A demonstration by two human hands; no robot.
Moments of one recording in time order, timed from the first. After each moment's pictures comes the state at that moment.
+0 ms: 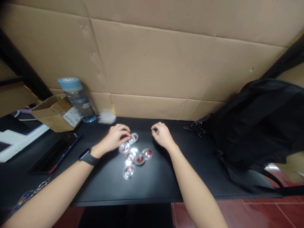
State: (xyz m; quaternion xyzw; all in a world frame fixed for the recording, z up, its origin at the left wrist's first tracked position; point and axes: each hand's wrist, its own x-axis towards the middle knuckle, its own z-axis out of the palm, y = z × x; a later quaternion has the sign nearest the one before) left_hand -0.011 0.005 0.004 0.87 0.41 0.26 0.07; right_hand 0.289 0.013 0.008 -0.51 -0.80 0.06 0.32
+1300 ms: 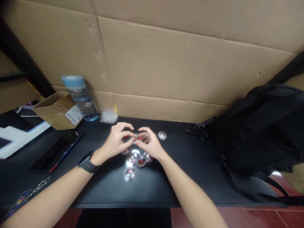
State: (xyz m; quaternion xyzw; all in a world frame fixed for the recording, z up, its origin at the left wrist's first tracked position) left_hand 0.009 -0.025 0.030 0.83 0.40 0.38 0.06; right_hand 0.221 -0.027 0.011 -0.36 -0.66 0.49 0.43
